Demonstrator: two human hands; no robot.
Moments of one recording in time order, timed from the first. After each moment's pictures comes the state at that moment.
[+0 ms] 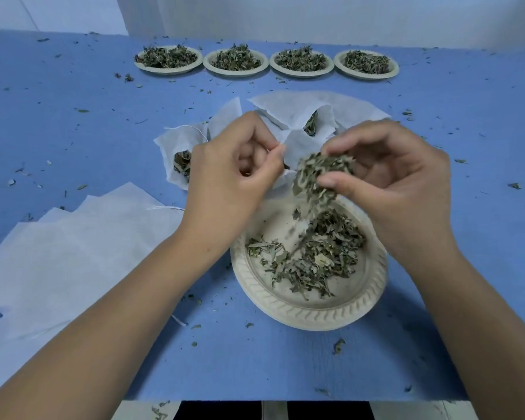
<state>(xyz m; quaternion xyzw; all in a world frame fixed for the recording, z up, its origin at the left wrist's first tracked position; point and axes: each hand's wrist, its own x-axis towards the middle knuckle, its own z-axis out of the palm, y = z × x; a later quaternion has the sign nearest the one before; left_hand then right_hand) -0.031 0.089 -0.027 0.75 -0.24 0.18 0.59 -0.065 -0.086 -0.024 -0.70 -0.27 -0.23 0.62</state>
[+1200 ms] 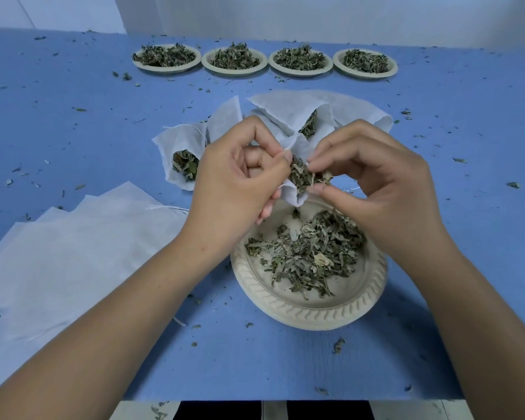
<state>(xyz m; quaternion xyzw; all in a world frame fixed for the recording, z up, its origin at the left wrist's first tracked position) -0.039 0.084 -0.023 0.70 -0.20 0.05 0.69 -0.061 -0.089 -0.026 -0.80 -0.29 -0.25 0.47</state>
